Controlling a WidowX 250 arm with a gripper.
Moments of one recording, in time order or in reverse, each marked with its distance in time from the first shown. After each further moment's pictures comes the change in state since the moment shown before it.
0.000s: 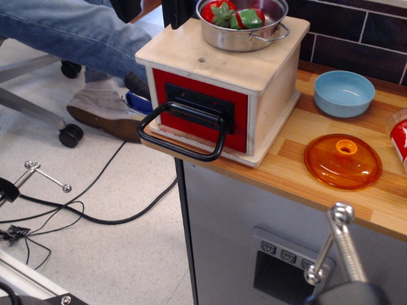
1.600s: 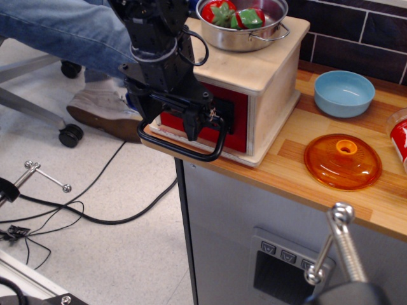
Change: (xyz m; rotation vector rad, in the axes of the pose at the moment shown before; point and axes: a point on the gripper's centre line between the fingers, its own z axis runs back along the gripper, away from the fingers) arm -0.011 -0.004 -0.113 0.151 -0.221 -0.069
